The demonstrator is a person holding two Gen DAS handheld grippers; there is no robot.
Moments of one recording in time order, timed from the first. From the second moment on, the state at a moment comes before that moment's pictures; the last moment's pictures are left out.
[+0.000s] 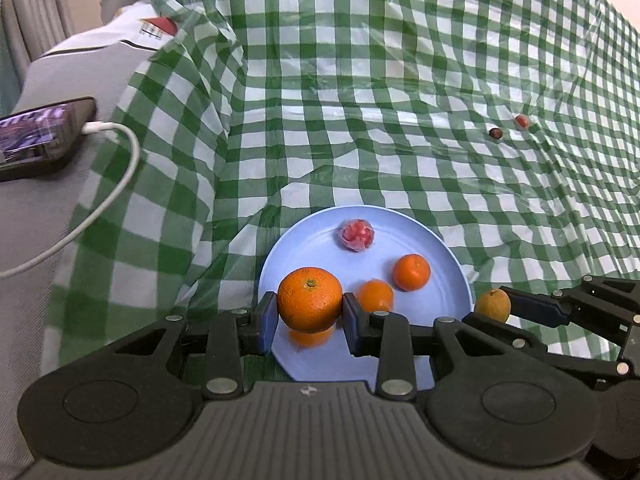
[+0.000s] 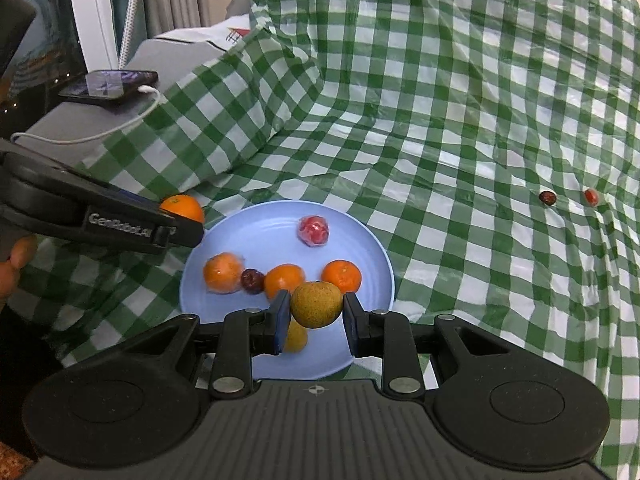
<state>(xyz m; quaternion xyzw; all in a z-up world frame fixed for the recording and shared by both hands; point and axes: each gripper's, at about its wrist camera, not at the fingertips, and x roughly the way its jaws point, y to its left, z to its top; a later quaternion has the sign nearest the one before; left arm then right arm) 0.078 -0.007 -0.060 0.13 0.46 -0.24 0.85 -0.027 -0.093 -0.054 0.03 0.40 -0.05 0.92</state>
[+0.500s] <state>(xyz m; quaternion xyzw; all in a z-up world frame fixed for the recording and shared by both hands) 0.091 -0.021 -0.069 0.17 0.40 -0.24 0.87 0.001 -0.100 -0.069 0.02 0.42 -0.05 0.91</state>
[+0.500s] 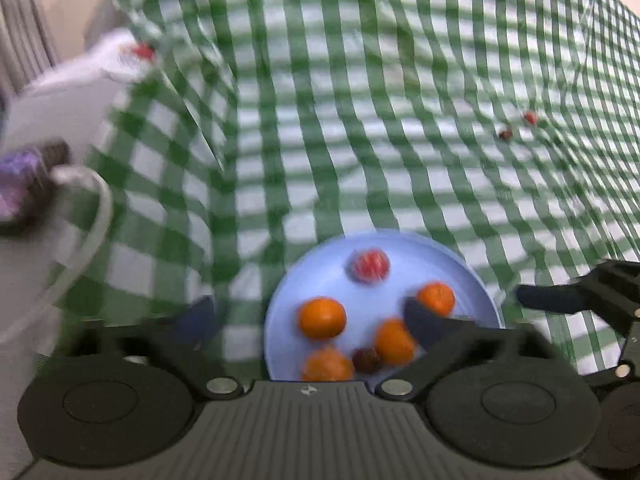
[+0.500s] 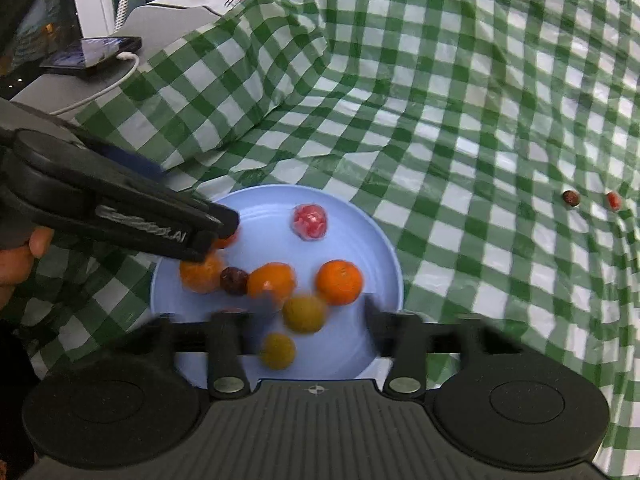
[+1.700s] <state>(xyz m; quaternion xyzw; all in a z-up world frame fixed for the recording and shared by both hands) -0.075 0.072 0.017 0.12 0.38 -0.23 0.89 -0.157 -0.031 0.015 0.04 0.36 -0.09 0.93</state>
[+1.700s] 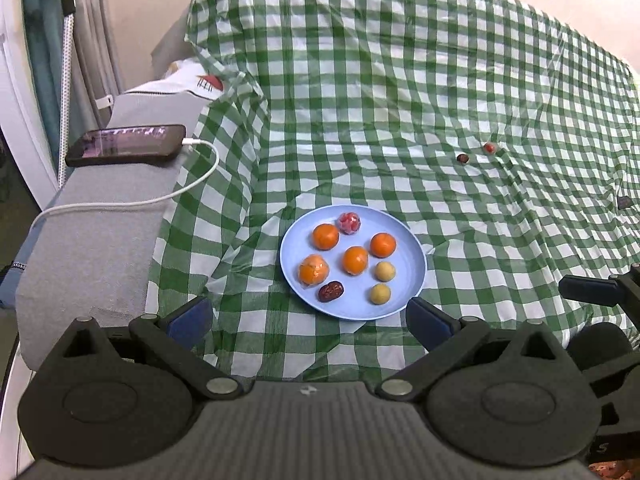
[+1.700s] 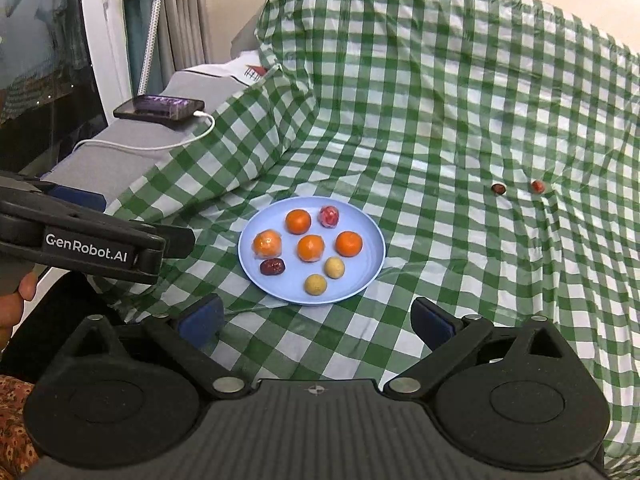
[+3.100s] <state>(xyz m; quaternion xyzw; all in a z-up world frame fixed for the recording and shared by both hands) -0.055 0.067 0.008 0.12 0.40 -0.22 0.88 -0.149 -0.041 0.005 0.06 0.38 -0.10 0.92</state>
